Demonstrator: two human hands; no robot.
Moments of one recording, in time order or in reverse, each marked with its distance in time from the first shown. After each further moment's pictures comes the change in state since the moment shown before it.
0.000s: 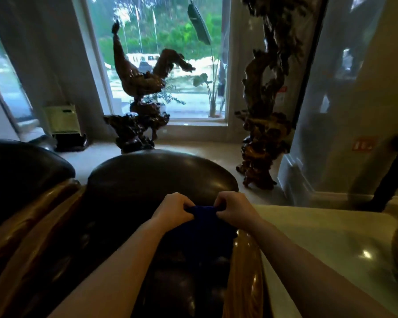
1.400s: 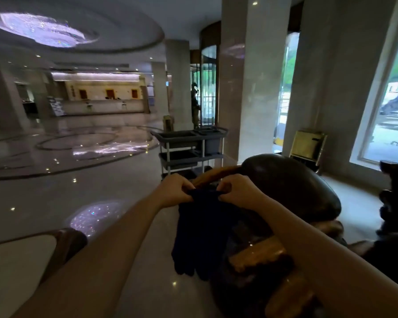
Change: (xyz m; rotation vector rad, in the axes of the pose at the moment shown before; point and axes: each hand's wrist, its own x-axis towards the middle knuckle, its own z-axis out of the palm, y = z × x) left_hand -0.562 -0.460 -0.502 0.197 0.691 -0.644; right_hand 0.083 -0.779 0.447 0.174 -0.518 -1.027
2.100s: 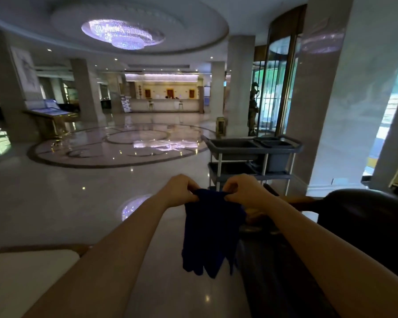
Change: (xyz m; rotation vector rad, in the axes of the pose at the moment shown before) left_hand 0.288 -0.342 -0.098 0.038 0.175 -0.248; right_hand 0.488 0.090 0.160 0.093 -0.192 -0.209
